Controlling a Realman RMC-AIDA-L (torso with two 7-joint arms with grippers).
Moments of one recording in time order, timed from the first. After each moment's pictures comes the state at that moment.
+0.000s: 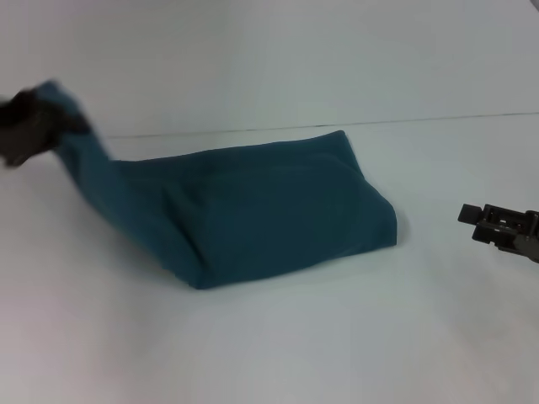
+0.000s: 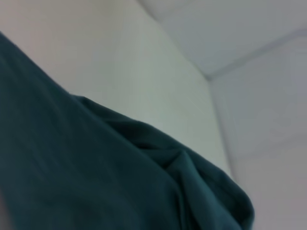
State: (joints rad) left arm -0.73 -1.98 0.49 0.93 2.24 1.50 -2.74; right arm 0.42 1.93 -0.53 -0.49 -1.93 -1.41 2.11
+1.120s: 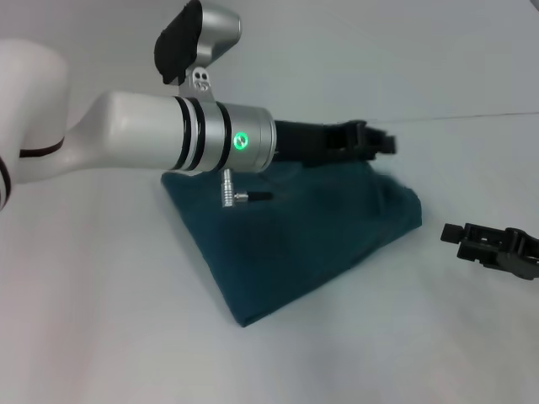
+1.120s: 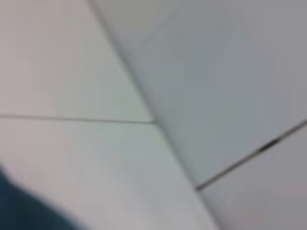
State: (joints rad) left arm -1.11 -2.17 0.89 0.43 1.98 1.03 -2.36; right arm 0.43 1.94 -0.55 -0.48 -1.97 -1.38 2.12
